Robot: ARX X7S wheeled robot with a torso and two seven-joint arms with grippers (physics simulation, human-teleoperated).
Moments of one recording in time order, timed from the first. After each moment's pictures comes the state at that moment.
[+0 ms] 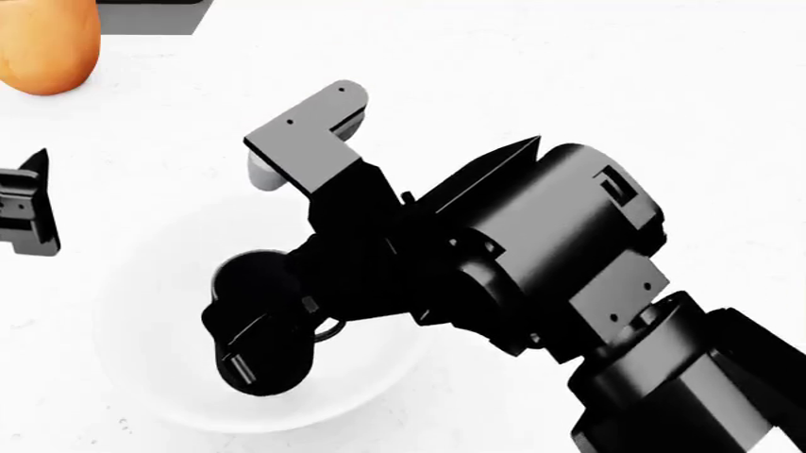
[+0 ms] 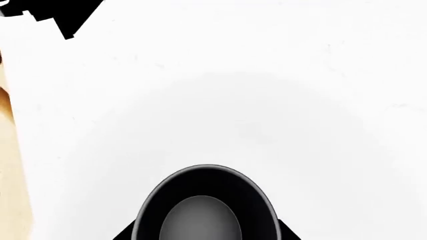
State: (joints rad) left arm -0.84 -0.55 0.08 0.20 -0.65 -1.05 -0.19; right arm 1.43 0.25 -0.93 0.33 1.01 1.15 -0.31
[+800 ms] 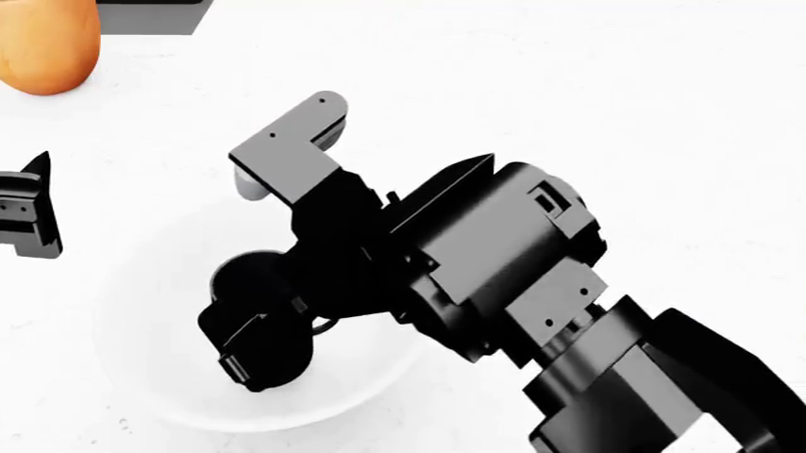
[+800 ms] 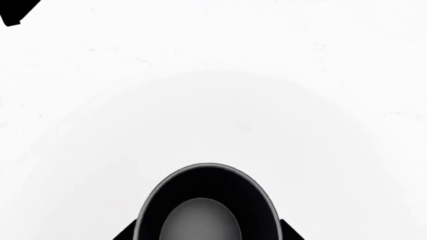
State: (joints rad) left arm -0.83 -0.55 0.08 0.19 -0.66 -1.04 -0.20; right arm 1.43 0.18 -1.03 0.47 0.91 1.02 -0.37
